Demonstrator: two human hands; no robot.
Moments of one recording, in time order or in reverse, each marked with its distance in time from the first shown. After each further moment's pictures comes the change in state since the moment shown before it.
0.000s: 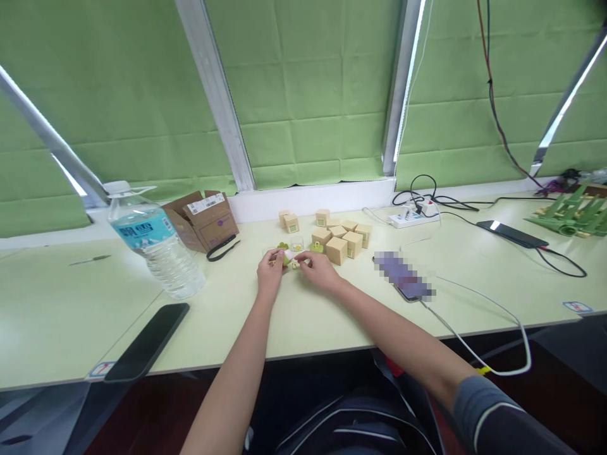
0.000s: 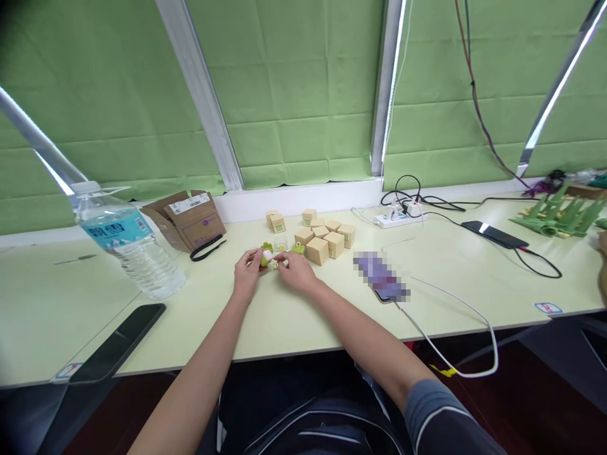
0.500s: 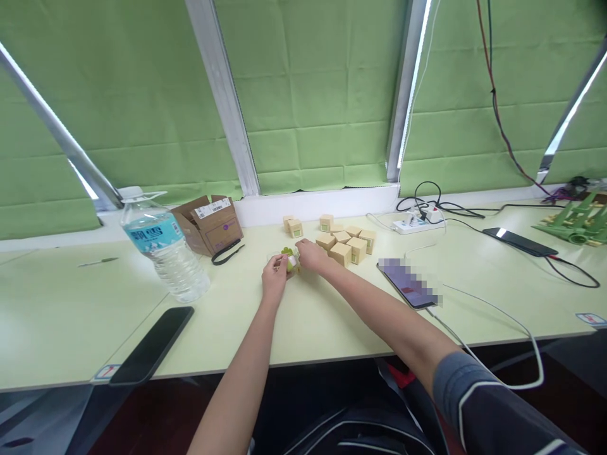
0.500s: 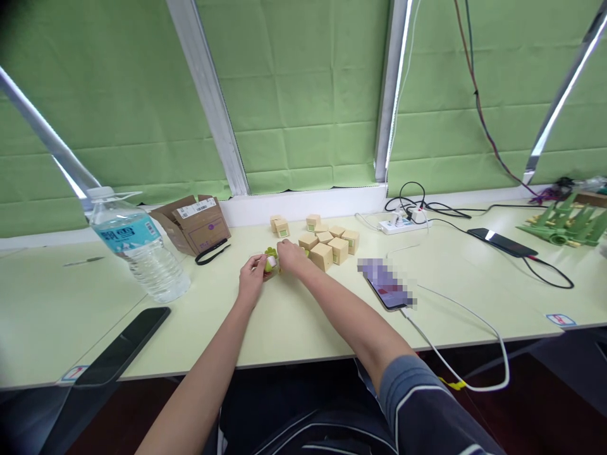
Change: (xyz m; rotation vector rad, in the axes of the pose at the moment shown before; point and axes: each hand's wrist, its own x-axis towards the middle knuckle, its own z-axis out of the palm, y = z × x) left_hand 0.000 -0.001 0.001 -0.021 0.019 -0.090; right_hand 0.069 -0.022 -0.001 -0.673 -0.259 0.057
